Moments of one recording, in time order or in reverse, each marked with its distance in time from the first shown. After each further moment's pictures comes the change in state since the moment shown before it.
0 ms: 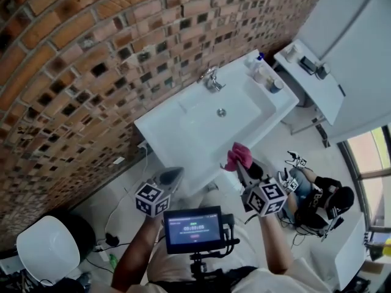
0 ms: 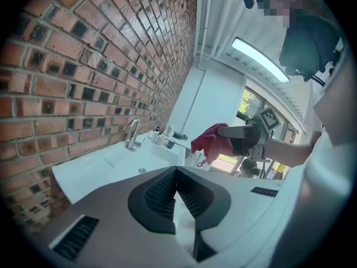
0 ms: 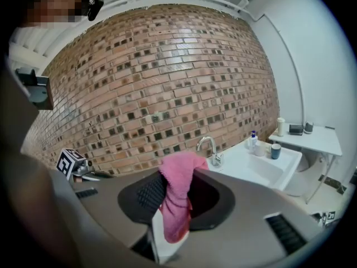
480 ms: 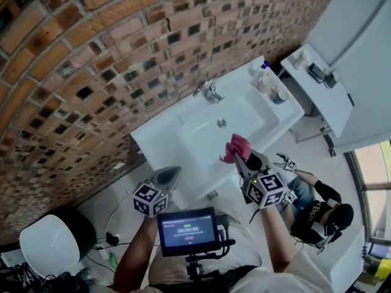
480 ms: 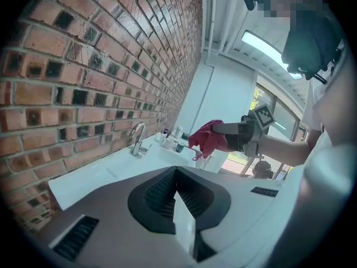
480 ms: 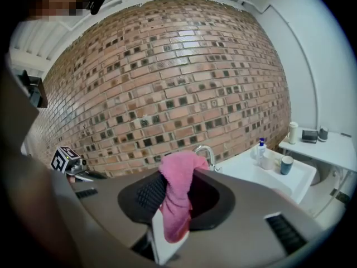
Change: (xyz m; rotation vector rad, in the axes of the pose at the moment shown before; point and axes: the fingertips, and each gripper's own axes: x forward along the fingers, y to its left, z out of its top) left arm 0.064 0.026 0.049 -0.017 0.011 0.090; right arm 0.071 -0.075 0.058 -0.043 0.008 0.083
